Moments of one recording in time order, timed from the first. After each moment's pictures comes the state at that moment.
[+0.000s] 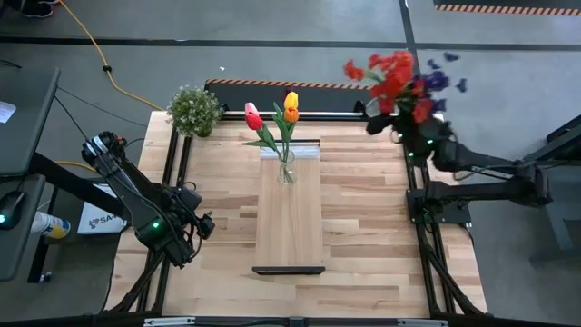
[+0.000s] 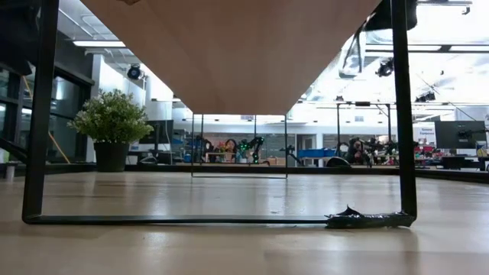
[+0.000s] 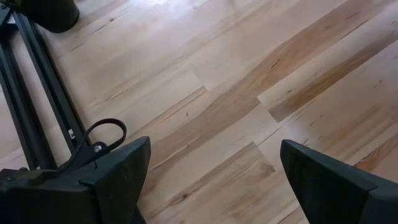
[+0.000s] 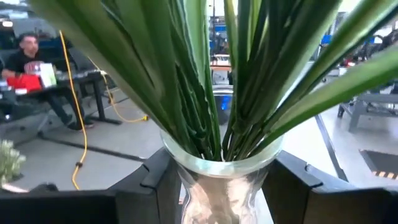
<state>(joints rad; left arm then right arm) -0.88 1.27 0.99 -1.54 -0.62 -1.91 -0.30 0.83 0.77 0.09 0.92 0.02</state>
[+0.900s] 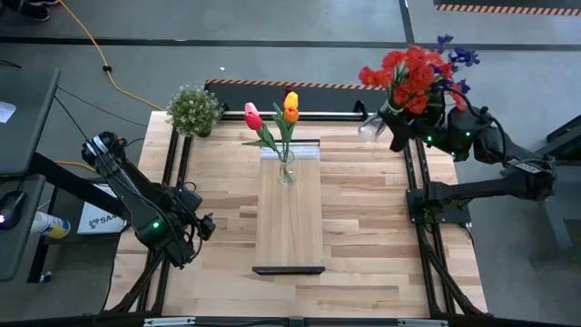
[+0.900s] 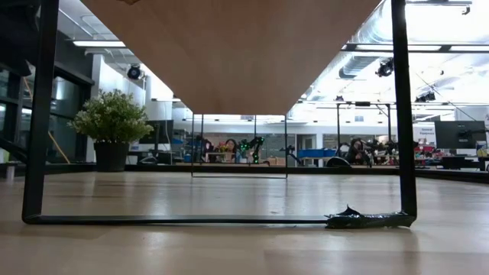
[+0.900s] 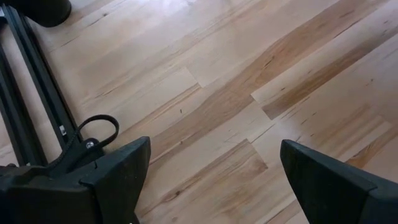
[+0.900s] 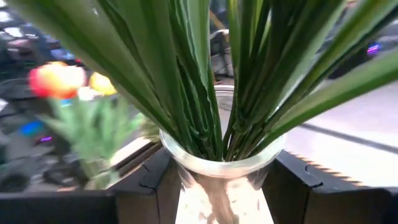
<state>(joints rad) -0.88 1.27 0.99 -1.52 -0.61 -1.91 -0.17 0.79 1.18 -0.54 0.50 0.36</state>
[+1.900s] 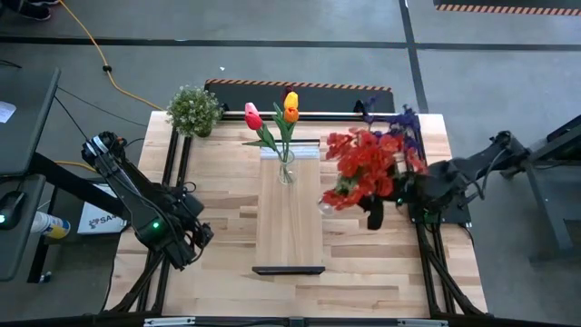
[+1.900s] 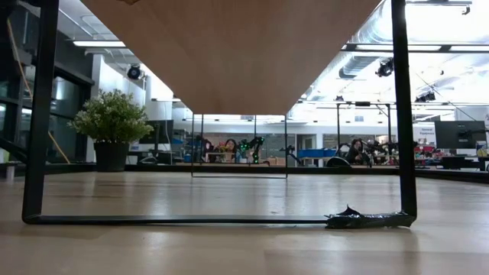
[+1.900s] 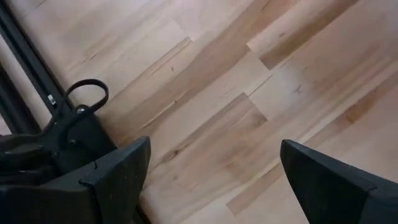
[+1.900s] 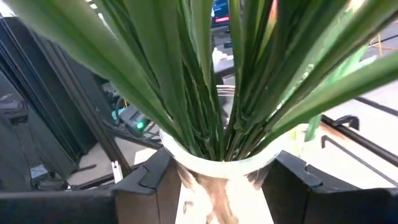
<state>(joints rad) -0.88 1.27 0.99 -1.45 -0.46 -1.79 0.46 1.09 1.18 -0.19 0.60 0.38</state>
